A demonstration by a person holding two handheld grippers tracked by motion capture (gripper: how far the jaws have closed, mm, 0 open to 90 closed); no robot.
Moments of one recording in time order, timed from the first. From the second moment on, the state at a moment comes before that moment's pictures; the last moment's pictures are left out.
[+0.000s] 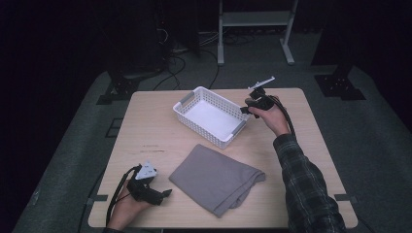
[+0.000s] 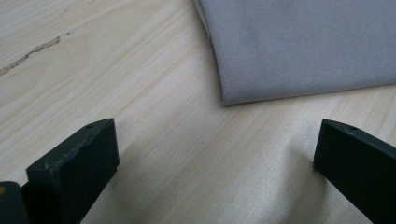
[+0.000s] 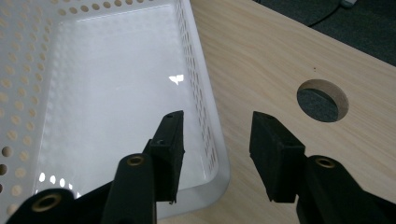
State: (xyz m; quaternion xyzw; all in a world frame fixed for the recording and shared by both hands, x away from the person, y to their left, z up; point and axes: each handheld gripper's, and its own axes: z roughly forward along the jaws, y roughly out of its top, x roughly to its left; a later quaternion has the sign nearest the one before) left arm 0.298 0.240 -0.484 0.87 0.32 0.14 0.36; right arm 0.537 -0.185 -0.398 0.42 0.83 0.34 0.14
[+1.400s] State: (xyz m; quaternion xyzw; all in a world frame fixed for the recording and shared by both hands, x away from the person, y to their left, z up) left arm 0.298 0.240 -0.484 0.87 0.32 0.14 0.36; right arm 0.520 -0.232 -0.398 0.45 0.83 0.30 0.13
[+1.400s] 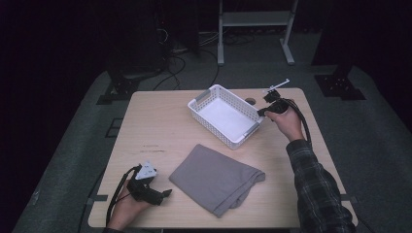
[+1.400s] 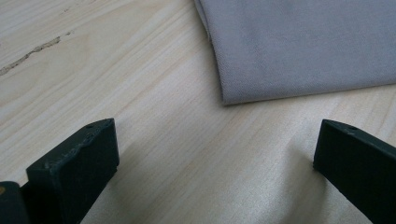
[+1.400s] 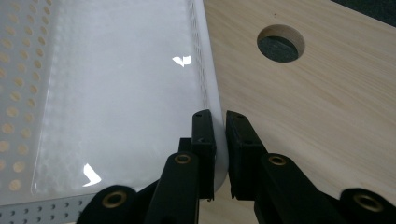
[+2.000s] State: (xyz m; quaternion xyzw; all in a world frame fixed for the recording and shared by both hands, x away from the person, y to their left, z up) left arm 0.298 0.240 -0.484 0.87 0.32 0.14 0.36; right arm 0.494 -0.269 -0.396 0.47 0.82 0.30 0.13
